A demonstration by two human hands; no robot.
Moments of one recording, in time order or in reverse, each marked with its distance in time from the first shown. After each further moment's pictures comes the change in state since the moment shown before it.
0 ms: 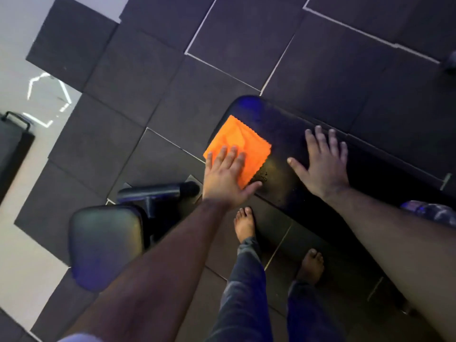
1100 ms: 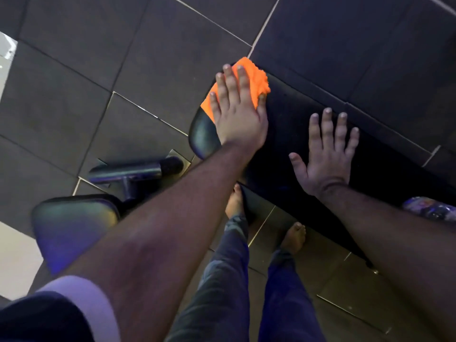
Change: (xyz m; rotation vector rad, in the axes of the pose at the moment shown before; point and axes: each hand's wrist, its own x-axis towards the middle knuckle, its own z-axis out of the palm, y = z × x) left_hand 0.136 0.054 0.008 -0.021 0.045 -0.280; right_hand 0.007 0.020 0.047 -0.147 0.066 -0.030
